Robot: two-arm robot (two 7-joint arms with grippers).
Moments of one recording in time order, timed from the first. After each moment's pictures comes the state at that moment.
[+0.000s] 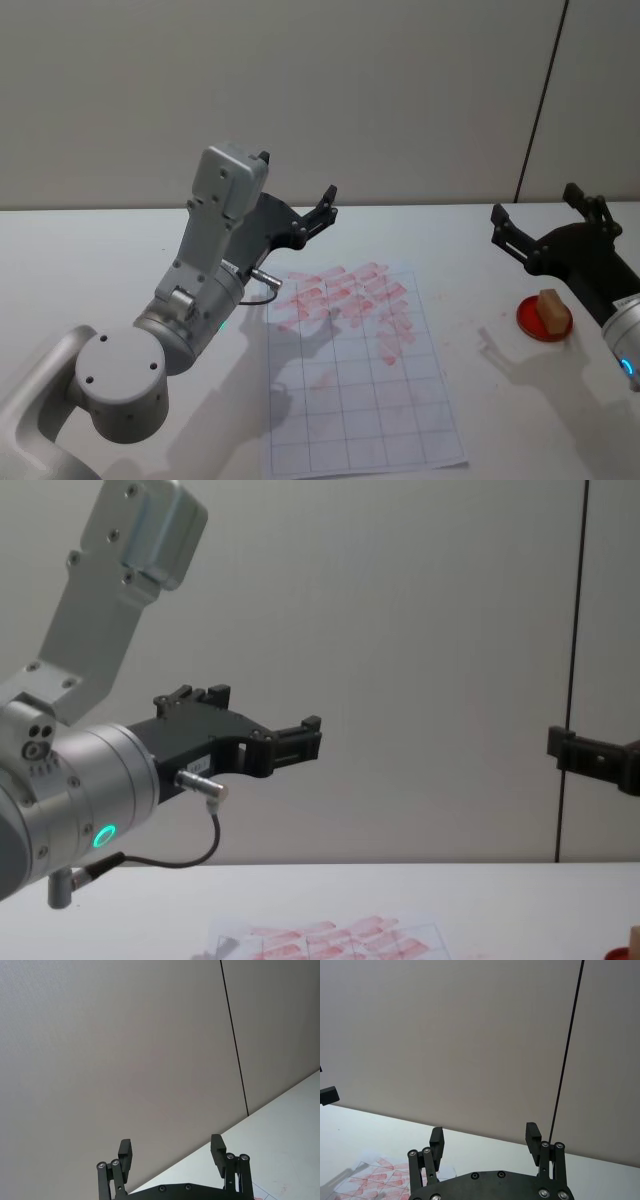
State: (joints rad) left arm -0.24 0.38 0.45 -1.63 -0.20 0.01 -0.01; right arm -0.01 0.34 -0.23 -1.77 0.29 0.03 0.07
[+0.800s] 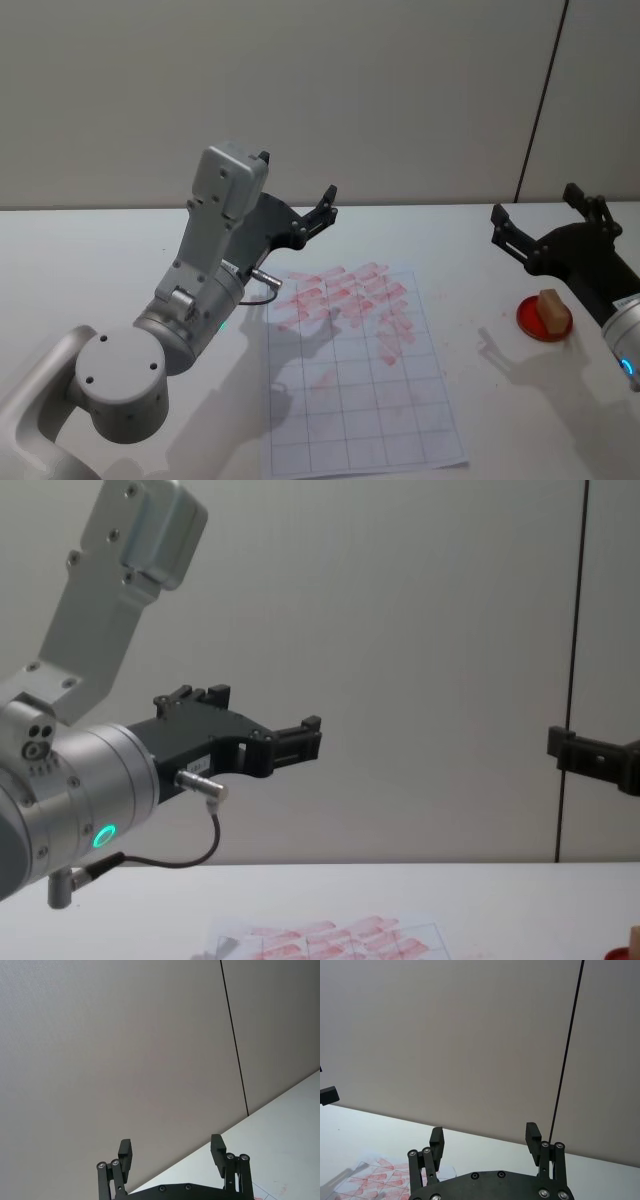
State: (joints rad) left arm -0.24 0.38 0.45 -1.63 -0.20 0.01 -0.01; right arm -0.01 0.34 -0.23 -1.77 0.29 0.03 0.07
